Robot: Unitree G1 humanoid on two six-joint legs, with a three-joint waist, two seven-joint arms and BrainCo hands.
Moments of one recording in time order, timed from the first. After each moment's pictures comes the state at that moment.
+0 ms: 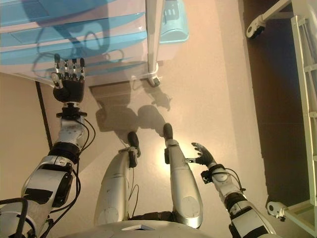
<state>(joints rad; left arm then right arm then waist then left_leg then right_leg) -0.67 0.45 -0.07 0.83 -1.76 -0.36 -0.75 -0.26 -0.32 0.37 1.04 0.17 -0.37 0.07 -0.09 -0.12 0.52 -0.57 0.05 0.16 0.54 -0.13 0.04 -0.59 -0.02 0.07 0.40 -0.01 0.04</state>
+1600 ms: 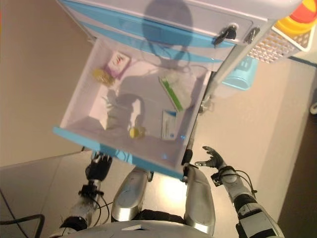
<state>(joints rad) 0.00 0.17 0.07 0.88 -1.51 0.03 -0.84 -0.24 -0.39 0.23 1.07 0.01 -0.30 0.07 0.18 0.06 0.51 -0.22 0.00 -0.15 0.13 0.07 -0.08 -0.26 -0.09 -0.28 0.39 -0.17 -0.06</state>
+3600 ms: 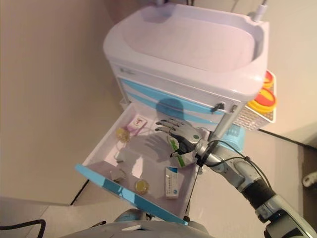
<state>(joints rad) 0.11 0.26 -0.17 1.24 -0.28 -0.07 -0.12 -0.32 -0.66 0.57 0.14 -0.70 -0.44 -0.09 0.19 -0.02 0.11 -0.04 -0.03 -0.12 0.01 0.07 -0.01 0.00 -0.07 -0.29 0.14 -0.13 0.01</state>
